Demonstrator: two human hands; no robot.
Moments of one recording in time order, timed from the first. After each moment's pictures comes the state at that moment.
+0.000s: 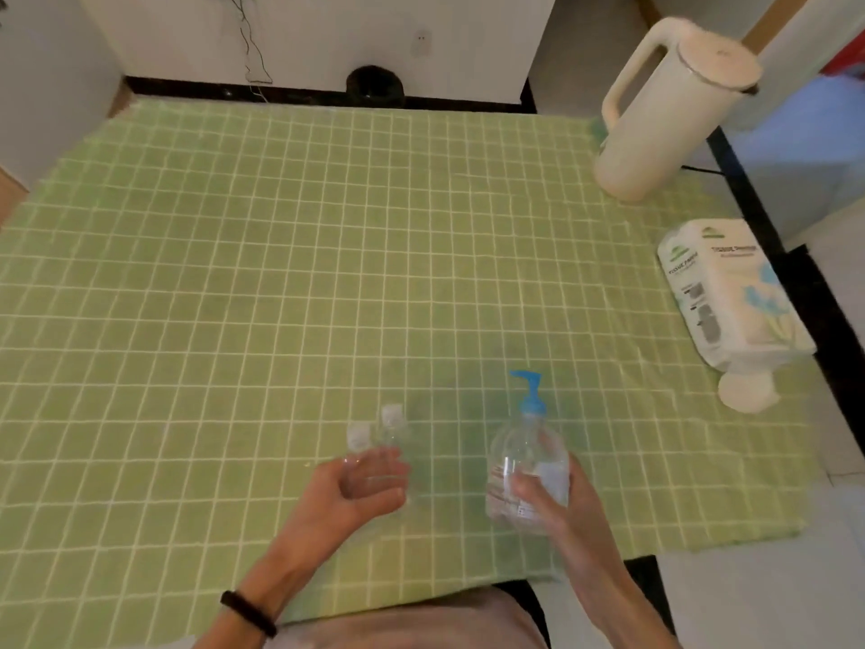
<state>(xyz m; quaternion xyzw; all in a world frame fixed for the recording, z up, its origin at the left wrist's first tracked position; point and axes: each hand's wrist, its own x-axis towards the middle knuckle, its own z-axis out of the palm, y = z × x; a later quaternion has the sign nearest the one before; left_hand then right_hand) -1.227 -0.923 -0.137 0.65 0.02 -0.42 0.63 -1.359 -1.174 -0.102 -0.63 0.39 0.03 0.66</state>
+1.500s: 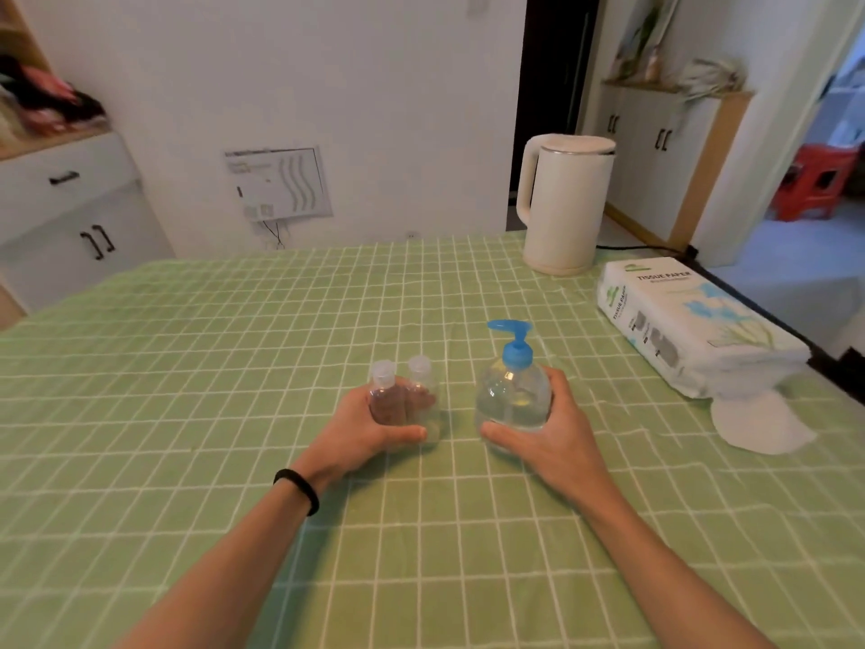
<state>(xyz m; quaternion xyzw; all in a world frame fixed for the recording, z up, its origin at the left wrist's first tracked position) -1.169 -1.131 -0.214 0.77 -0.27 -0.20 0.54 -1.301 -1.365 -0.227 -0.82 0.18 -0.20 0.51</state>
